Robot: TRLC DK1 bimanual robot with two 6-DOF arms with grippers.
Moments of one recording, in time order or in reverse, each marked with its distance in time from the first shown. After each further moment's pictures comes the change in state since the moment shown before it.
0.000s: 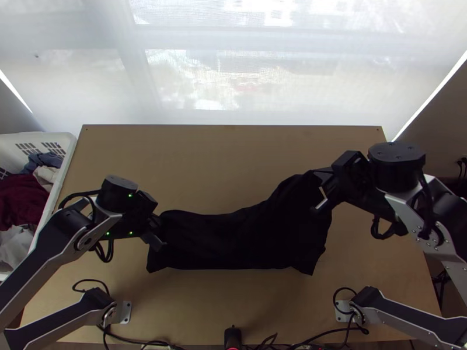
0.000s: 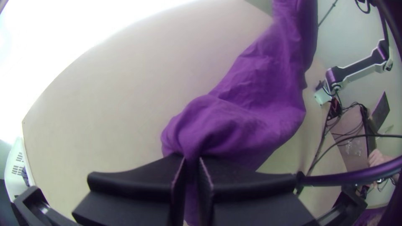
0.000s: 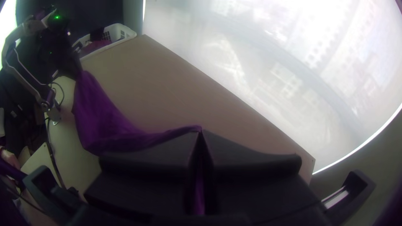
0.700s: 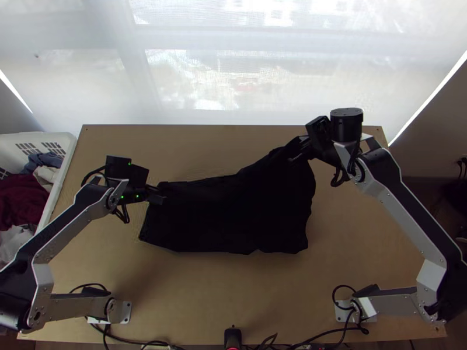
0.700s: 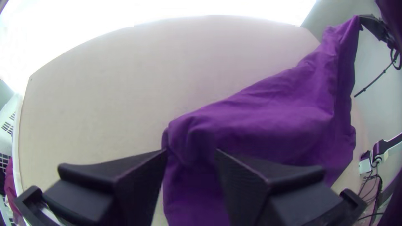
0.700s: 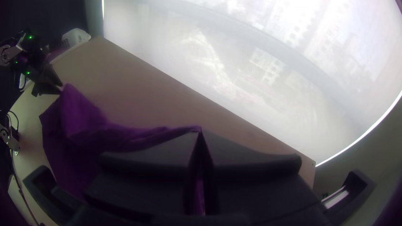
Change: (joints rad) left arm 0.380 0.372 -0.182 0.602 0.041 -0.003; right arm -0.226 0.354 -0.094 0.462 -0.019 -0.043
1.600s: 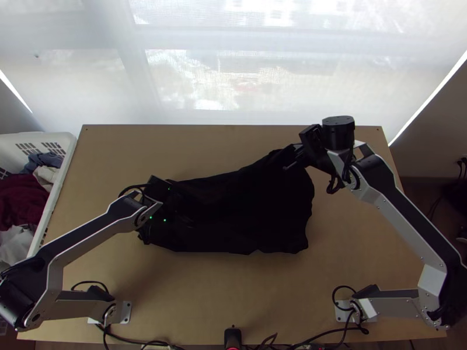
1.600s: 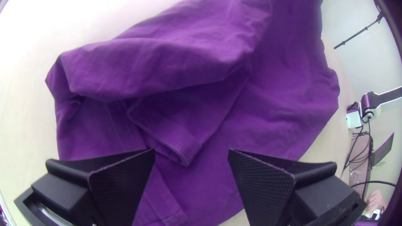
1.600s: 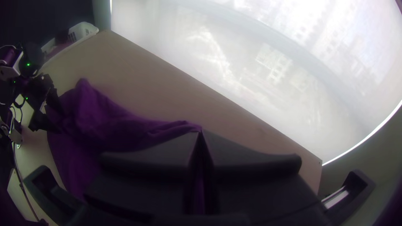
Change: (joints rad) left arm -0.305 0.041 -0.064 -0.090 0.018 -0.098; right arm 0.044 -0.021 -0.061 0.012 0.003 0.008
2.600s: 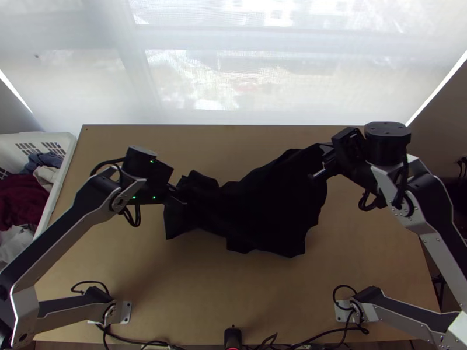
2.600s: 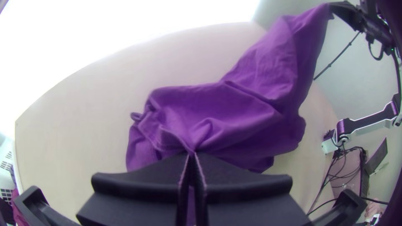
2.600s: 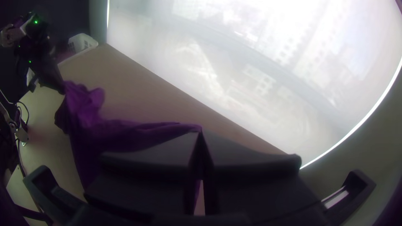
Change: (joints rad) left arm 0.010 -0.119 0.349 -0.251 -0.015 -0.002; right arm 0.008 -0.245 0.067 -0.214 0.063 -0.019
